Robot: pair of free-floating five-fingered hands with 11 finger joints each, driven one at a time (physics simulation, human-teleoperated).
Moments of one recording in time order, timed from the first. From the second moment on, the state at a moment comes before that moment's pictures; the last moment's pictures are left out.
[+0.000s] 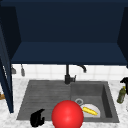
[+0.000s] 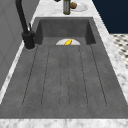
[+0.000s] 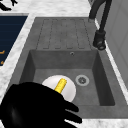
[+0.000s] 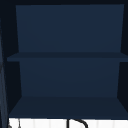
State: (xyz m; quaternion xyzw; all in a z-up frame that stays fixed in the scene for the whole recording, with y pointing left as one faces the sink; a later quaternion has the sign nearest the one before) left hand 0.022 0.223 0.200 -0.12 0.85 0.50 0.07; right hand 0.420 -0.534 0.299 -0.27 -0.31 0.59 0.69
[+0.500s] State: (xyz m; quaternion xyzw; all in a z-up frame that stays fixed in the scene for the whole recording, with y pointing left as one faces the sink) left hand 0.022 0.223 0.200 -0.12 0.85 0.50 0.07; right hand 0.439 -0.551 0.268 -0.26 -0.32 0.60 0.69
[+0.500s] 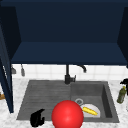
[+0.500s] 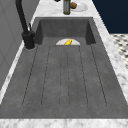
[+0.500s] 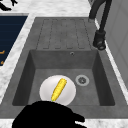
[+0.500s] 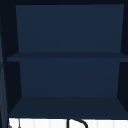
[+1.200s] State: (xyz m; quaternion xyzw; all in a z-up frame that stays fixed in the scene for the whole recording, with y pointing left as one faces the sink) left hand 0.022 0.223 0.200 -0.12 0.85 0.50 0.07; right hand 0.487 -0.555 0.242 -0.19 -0.29 0.62 0.70
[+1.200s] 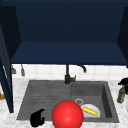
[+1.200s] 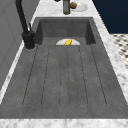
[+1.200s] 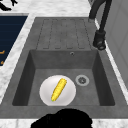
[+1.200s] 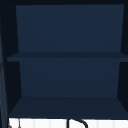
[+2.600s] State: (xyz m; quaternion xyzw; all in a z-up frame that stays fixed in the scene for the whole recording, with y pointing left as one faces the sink) left hand 0.022 0.223 0.200 -0.12 0.85 0.50 0.07; right hand 0.451 -0.567 0.249 -0.16 -0.25 0.64 0.71
